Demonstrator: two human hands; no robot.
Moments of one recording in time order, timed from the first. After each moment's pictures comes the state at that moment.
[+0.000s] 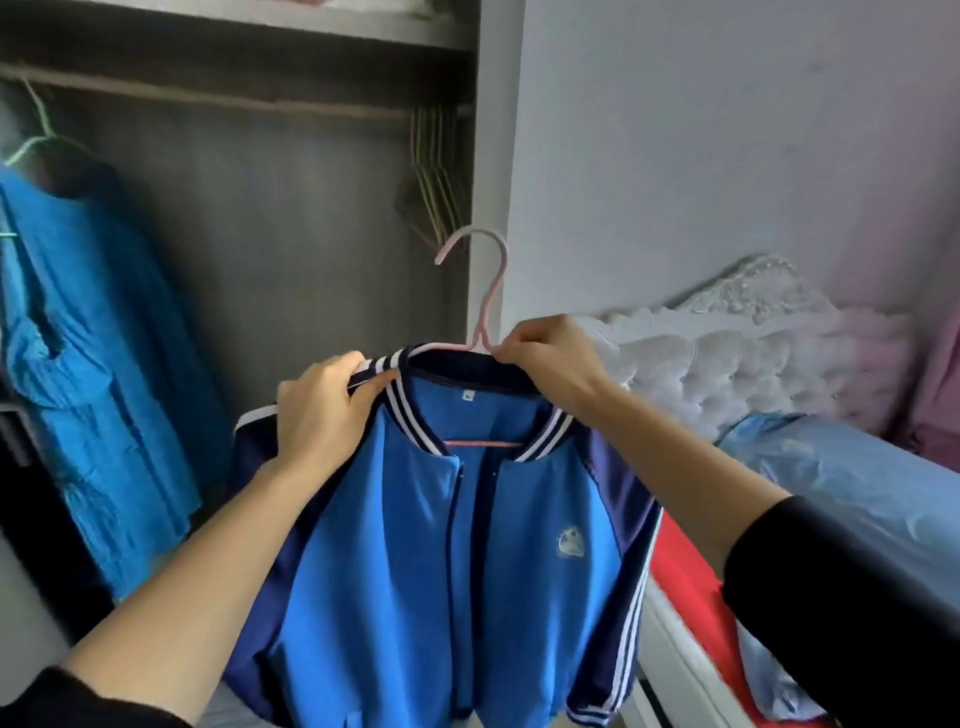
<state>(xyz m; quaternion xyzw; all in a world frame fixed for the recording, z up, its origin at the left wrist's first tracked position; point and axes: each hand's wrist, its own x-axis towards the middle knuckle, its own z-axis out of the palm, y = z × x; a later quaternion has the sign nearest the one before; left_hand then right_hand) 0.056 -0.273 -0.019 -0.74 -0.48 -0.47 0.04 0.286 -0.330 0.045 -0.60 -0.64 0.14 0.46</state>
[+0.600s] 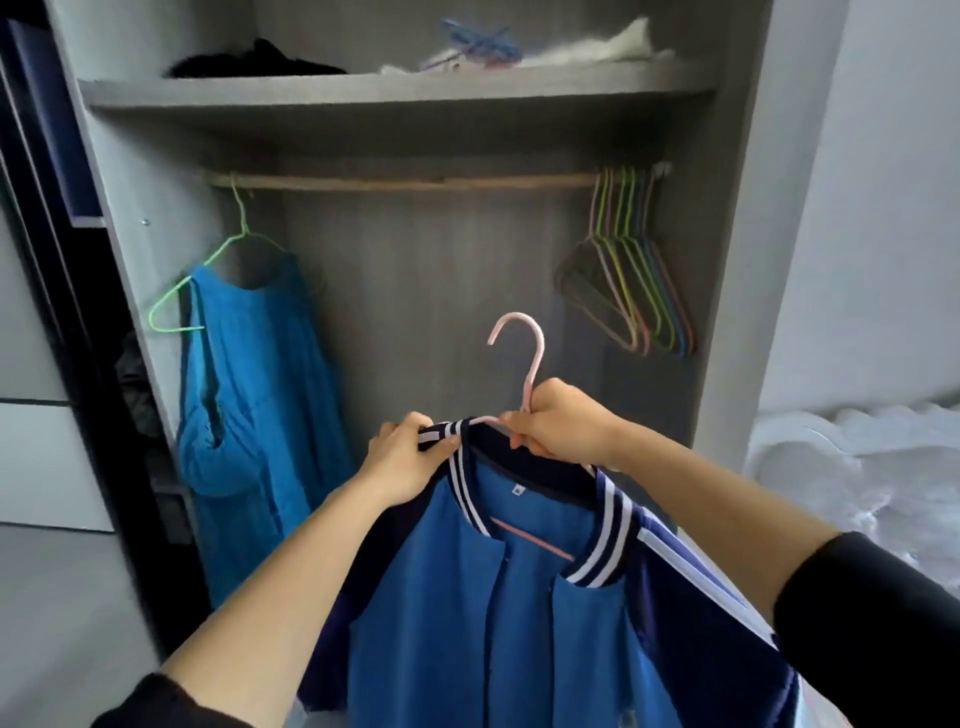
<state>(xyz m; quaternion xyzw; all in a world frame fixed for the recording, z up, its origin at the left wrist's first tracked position) -0.040 -0.054 -0.002 -0.68 -0.64 -0.33 -0.14 0.165 -0.088 0.071 -0.54 -0.76 0.24 0.26</state>
